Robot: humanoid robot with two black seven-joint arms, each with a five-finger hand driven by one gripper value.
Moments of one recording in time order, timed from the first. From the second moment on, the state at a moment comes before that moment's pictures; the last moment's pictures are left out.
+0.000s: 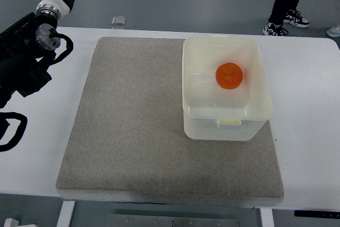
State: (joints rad) left arm -1.17 0.18 -0.50 -0.21 -0.21 -0.10 -0.29; right arm 0.06 0.00 -0.04 0.23 0.08 -0.20 0.10
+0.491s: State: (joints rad) left arm -1.13 0.12 -0.51 -0.20 -0.21 -0.11 -0.30; right arm 0.06 0.00 -0.04 0.23 0.08 -0.20 0.10
